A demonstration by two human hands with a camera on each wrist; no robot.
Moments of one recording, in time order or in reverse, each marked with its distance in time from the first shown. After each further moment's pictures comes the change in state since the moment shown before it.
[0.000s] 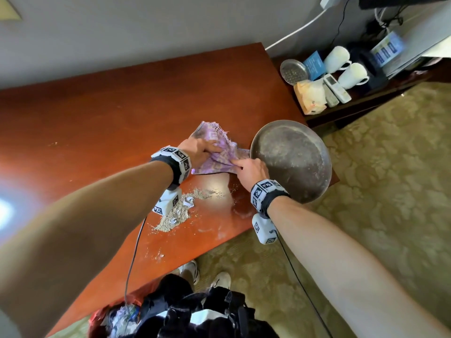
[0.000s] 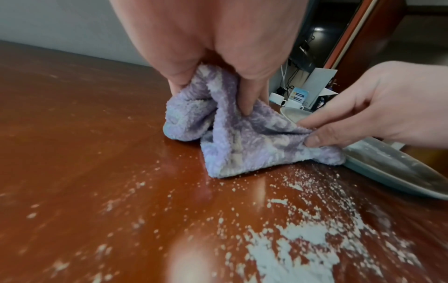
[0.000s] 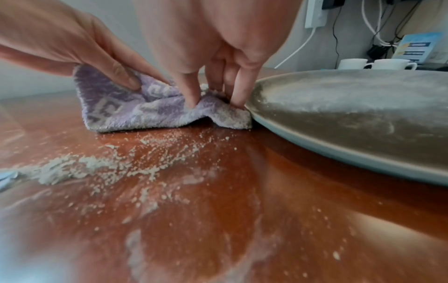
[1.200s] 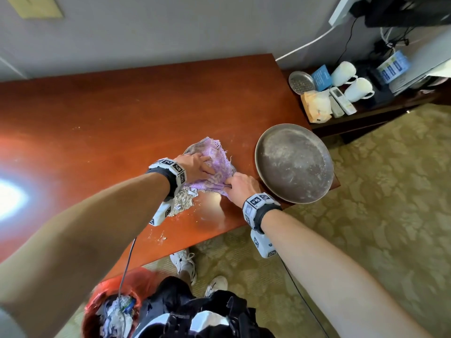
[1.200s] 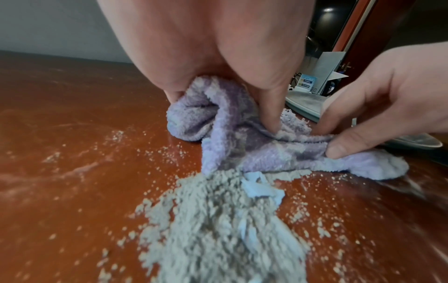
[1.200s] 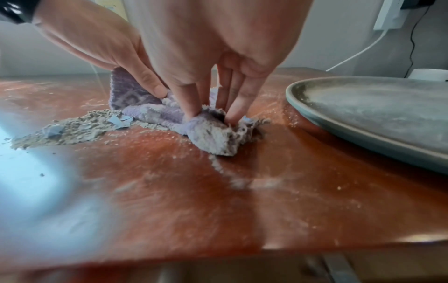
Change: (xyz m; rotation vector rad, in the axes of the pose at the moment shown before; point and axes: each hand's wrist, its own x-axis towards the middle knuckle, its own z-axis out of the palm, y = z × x) left_hand -0.056 -0.006 0.033 0.236 -0.219 -0.107; right_hand -0.048 -0.018 0.031 -0.221 -0.173 -0.156
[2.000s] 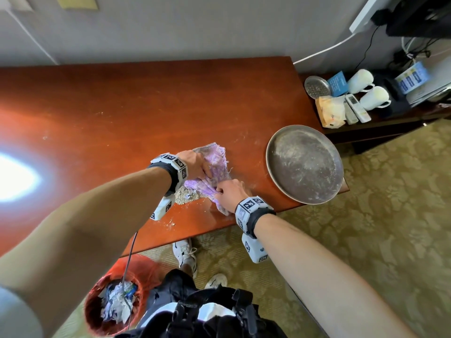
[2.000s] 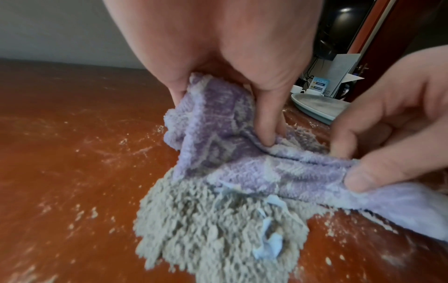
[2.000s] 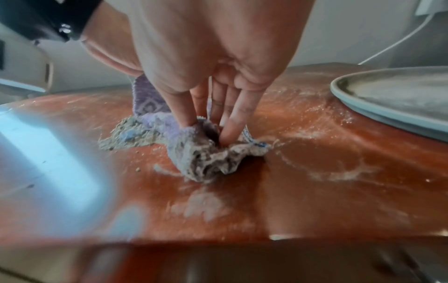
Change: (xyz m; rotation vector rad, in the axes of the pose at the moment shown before) left_hand -0.020 -0.021 0.025 -0.223 0.105 -0.107; right_hand -0.025 -0.046 0.010 0.144 -0.124 0.008
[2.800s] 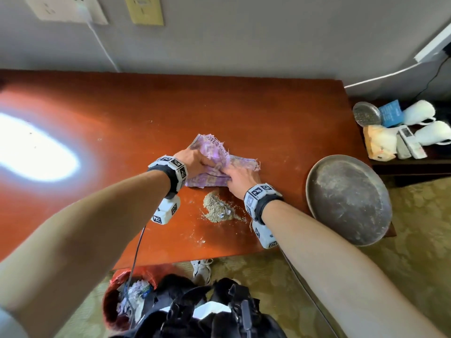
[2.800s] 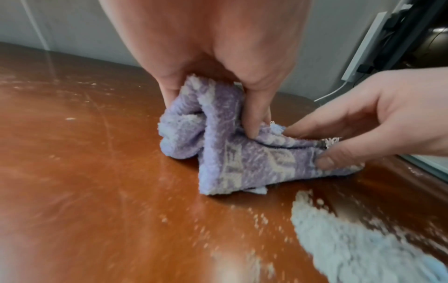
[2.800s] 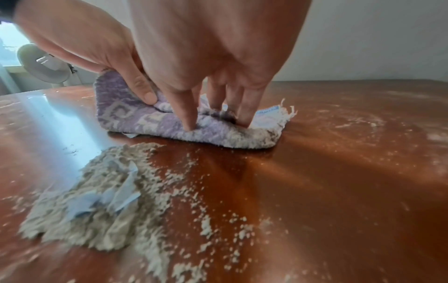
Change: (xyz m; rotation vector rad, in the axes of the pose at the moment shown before) left_hand -0.034 -0.090 -0.042 -0.125 0.237 -0.197; right_hand 0.076 -0.078 -0.033 -0.262 0.038 -0.367
